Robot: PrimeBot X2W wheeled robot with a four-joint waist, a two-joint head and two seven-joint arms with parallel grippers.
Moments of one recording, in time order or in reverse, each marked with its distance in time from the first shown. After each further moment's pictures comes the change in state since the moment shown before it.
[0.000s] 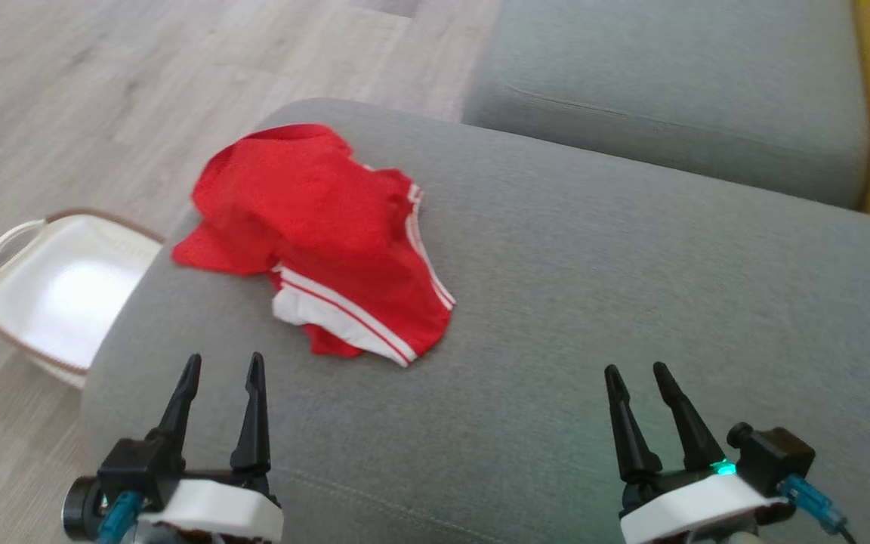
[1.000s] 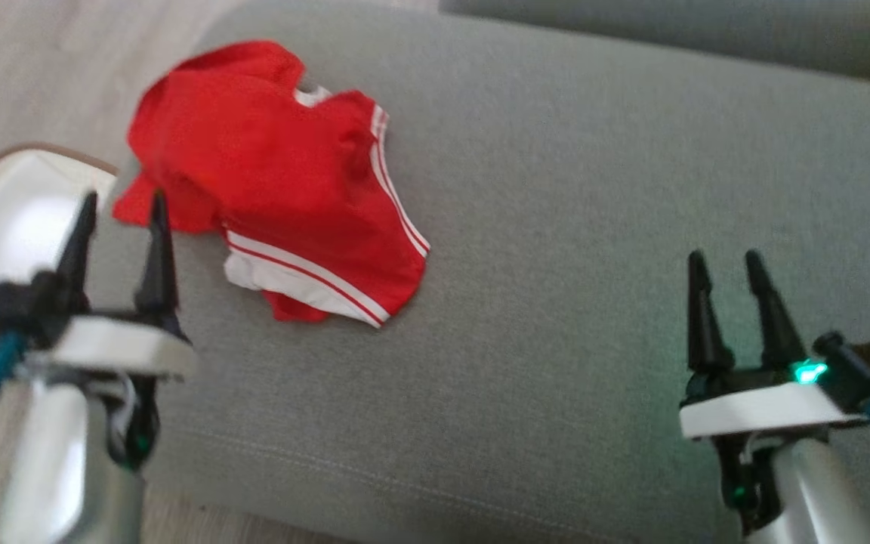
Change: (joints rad) left arm -0.380 0.073 0.153 0.182 -0.017 -0.123 -0.007; right arm -0.152 -0.001 -0.177 -0.067 -0.084 0.000 0.000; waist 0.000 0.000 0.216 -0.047
